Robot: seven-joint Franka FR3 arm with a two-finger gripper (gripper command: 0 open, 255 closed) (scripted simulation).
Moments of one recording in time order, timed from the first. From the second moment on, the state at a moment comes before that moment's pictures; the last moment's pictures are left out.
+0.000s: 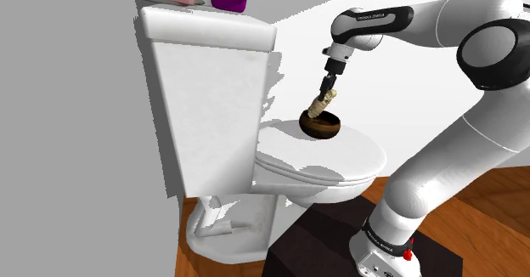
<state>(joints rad) -0.12 -0.27 -0.37 -2.07 0.05 1.78 -0.72</state>
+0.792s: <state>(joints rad) -0.15 -0.21 -0.43 -2.12 0.06 1.87 -0.82</state>
